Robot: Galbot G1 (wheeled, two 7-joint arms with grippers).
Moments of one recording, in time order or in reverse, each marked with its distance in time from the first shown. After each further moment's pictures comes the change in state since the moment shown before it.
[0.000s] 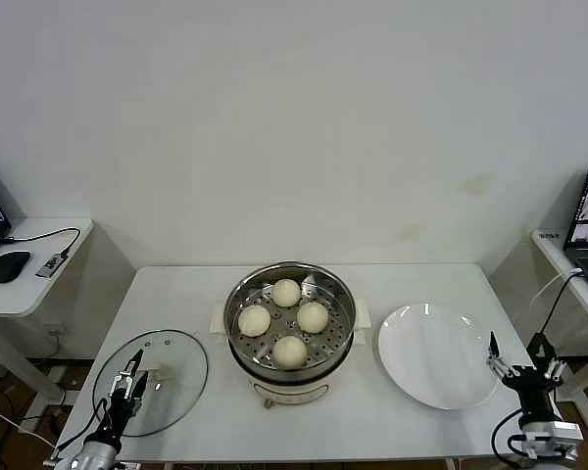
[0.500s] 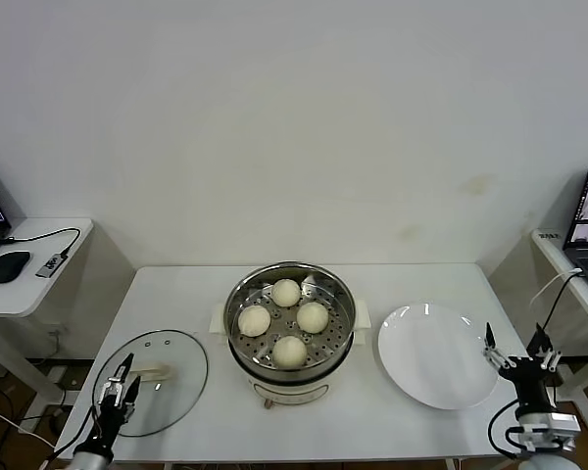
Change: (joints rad) left arm 0.065 -0.022 -0.047 -0.064 -0.008 -0.012 -0.022; right arm 0.018 -0.019 -0.015 0.005 0.014 0.000 0.005
